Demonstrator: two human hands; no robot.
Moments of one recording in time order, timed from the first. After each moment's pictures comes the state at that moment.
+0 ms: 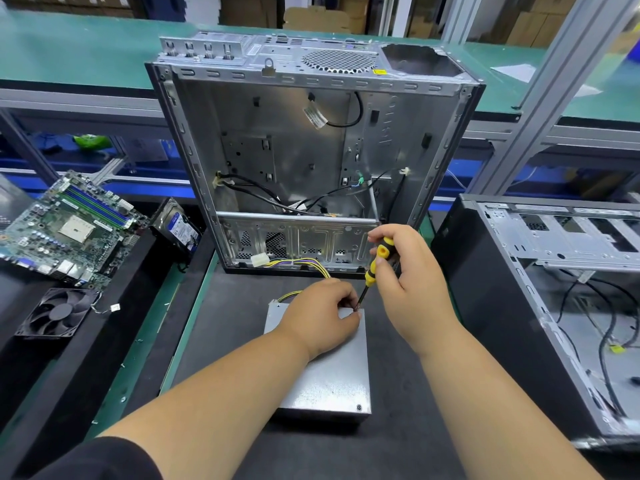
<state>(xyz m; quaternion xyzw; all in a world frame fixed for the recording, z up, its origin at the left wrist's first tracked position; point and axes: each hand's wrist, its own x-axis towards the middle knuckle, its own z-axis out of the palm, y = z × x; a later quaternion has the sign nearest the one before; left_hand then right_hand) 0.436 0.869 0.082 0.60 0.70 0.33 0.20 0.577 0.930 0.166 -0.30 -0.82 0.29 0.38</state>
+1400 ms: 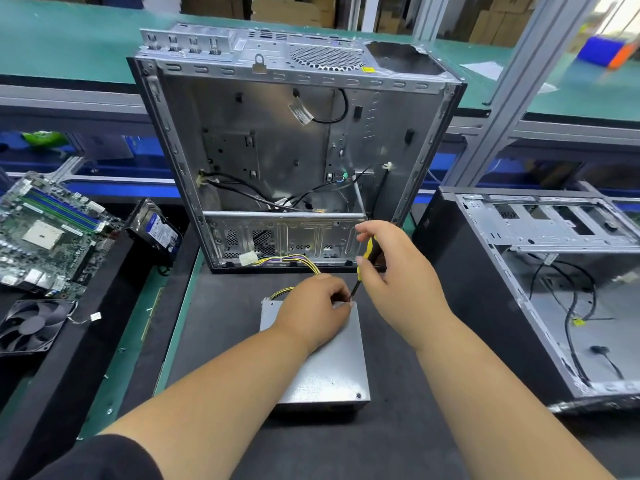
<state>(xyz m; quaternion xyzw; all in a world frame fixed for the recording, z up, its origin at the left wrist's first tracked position) 0.436 0.867 0.086 0.59 0.71 0.33 0.21 0.575 0.920 0.171 -0.36 -0.85 0.22 0.31</state>
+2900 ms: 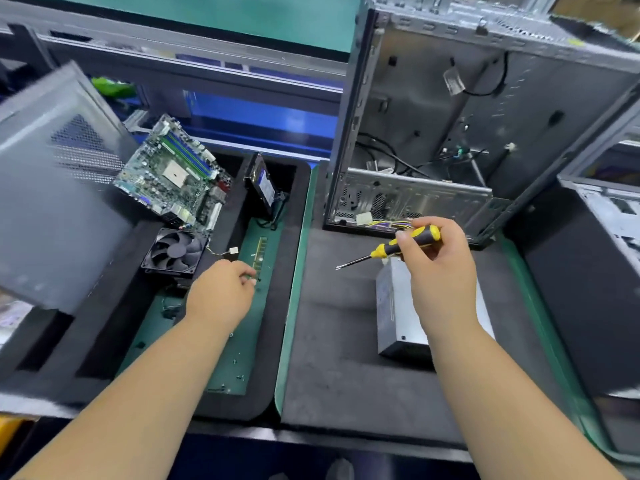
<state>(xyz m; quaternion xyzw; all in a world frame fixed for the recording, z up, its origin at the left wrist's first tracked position) 0.203 0.649 0.055 0.35 0.90 0.23 0.14 0.438 0.783 0.153 -0.39 -0.65 0.47 0.45</state>
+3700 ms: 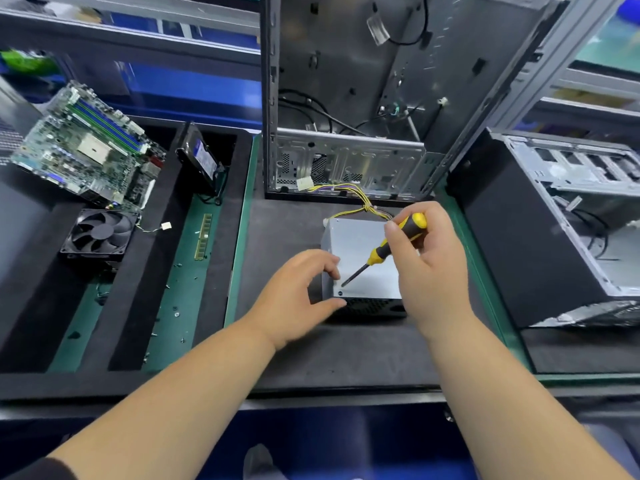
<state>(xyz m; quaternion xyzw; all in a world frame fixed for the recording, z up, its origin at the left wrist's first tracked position) 0.366 0.693 0.055 0.61 0.63 0.42 0.23 0.527 0.767 0.155 -0.39 -0.73 0.36 0.43</state>
